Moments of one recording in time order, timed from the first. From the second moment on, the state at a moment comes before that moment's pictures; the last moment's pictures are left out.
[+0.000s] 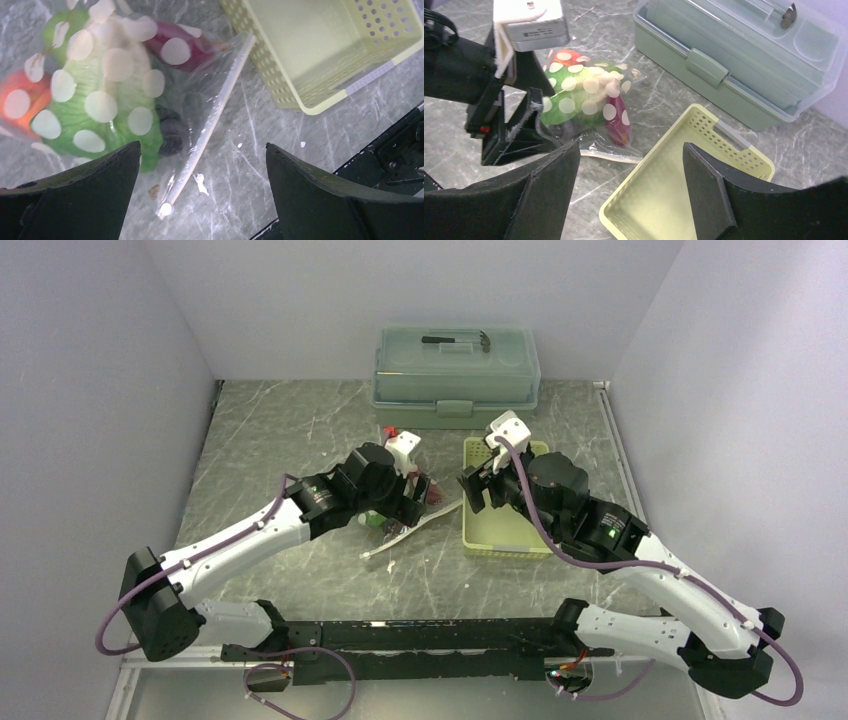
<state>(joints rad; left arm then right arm) -0.86 1.27 1.10 -0.46 -0.09 -0.29 0.93 0.91 1.14 -0.49 0.33 -0.05</state>
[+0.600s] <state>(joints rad) -0.43 1.20 1.18 -0.67 0.03 -0.31 0.50 1.03 1.14 -0.60 0.10 0.19</state>
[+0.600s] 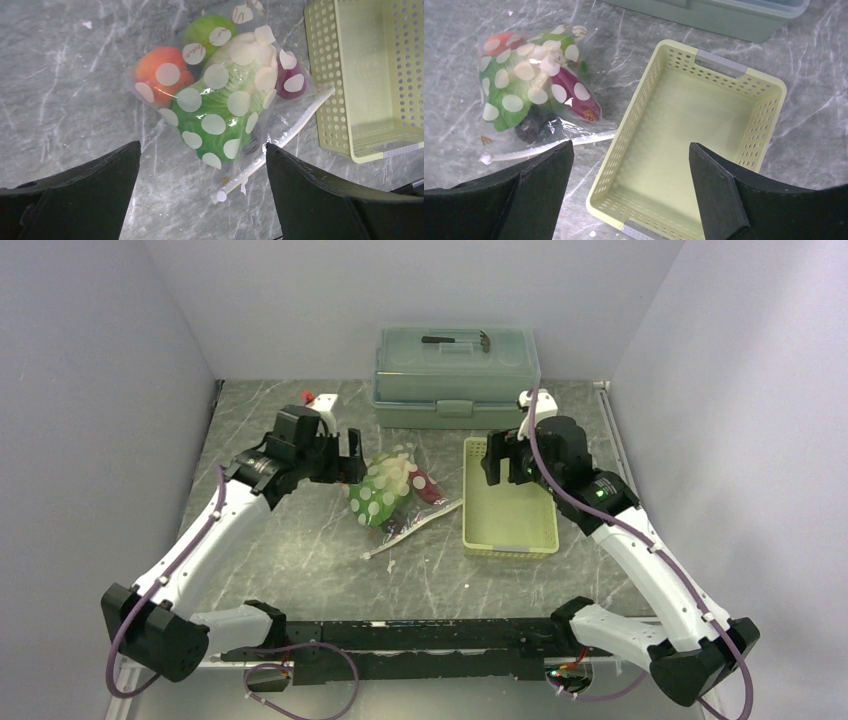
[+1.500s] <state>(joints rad) -0.37 0.81 0.95 -0.64 -0.03 -0.28 0.23 0.73 0.84 -0.42 -0.20 0.28</state>
